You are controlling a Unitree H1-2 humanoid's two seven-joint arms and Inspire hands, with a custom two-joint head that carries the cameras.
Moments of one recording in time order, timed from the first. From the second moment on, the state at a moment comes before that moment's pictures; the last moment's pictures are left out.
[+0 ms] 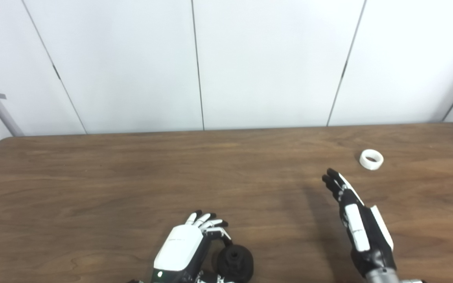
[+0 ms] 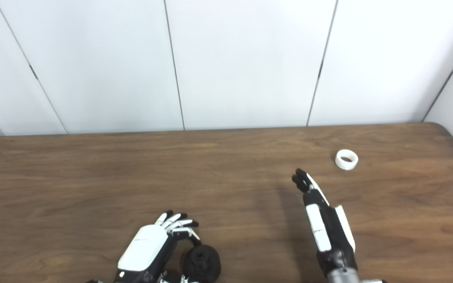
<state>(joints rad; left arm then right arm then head) 0.08 0.20 -0.44 -0.31 0.91 0.11 -0.09 0.15 -0.08 0.02 -0.38 -0.05 0.12 -0.01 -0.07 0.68</state>
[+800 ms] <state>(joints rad) 0.12 0.19 -0.42 -0.27 0.95 0.03 0.00 0.13 -0.09 -0.01 -0.45 -0.11 0.22 -0.01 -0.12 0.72</state>
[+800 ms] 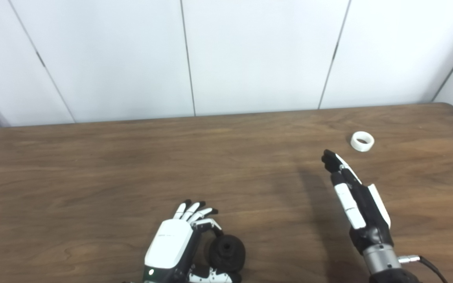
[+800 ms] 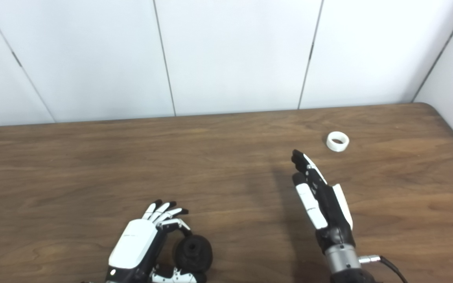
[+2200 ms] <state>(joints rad) 0.13 0.21 -0.35 -0.28 0.94 0.00 -0.02 -0.33 -0.56 0.02 -0.02 -0.50 0.44 0.10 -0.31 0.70</state>
